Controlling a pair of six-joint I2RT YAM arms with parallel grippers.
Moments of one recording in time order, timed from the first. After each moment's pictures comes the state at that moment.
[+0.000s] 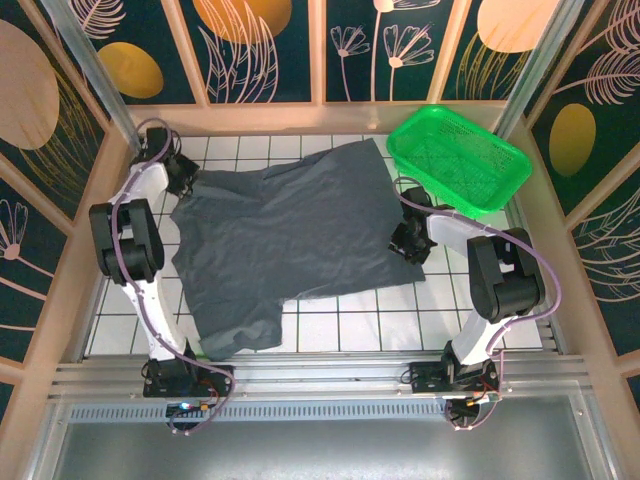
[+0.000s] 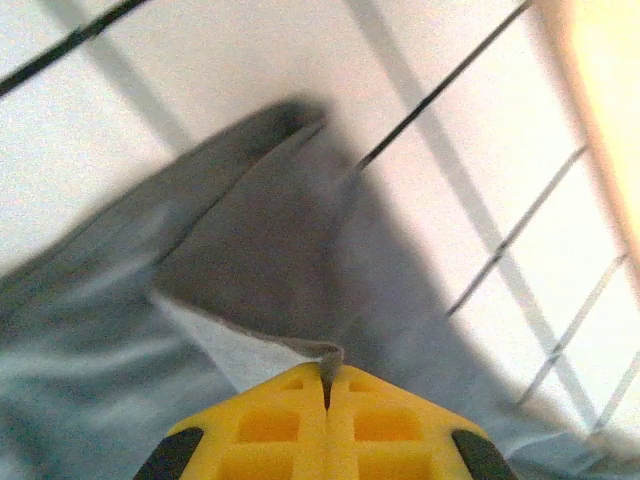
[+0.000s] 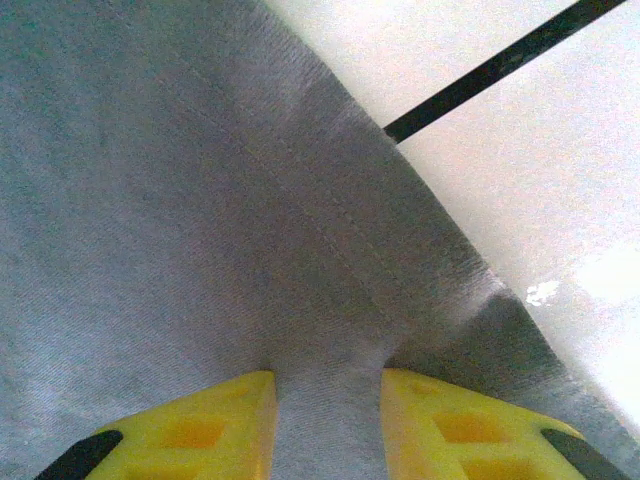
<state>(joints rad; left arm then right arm) 0.14 2.11 1.69 -0.51 0.14 -0.89 0.28 1.71 0.98 -0.59 -0.06 0.83</state>
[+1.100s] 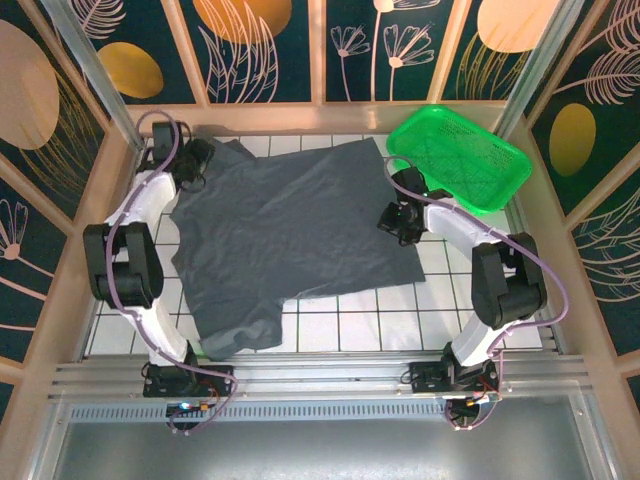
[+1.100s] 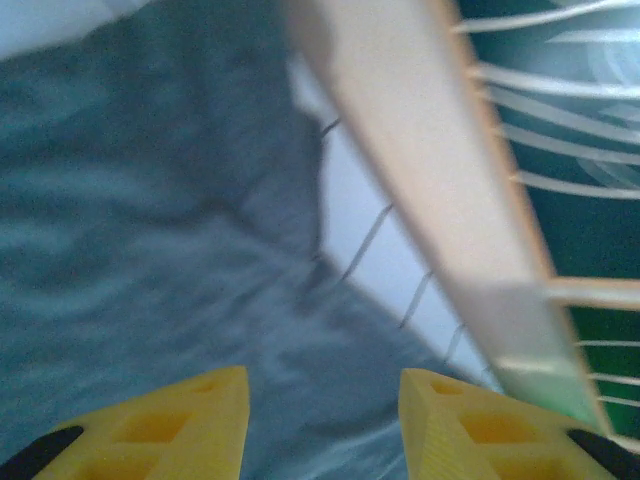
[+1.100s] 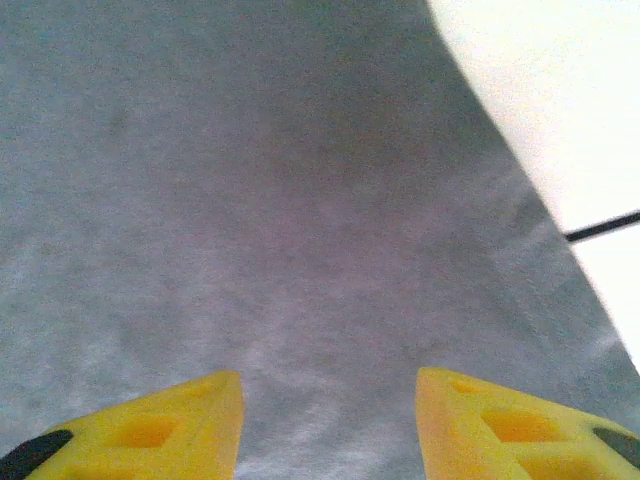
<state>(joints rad) 0.04 1.83 1.39 -0.29 0.18 -1.01 0.34 1.67 1.14 -0.62 -0.04 0.70</state>
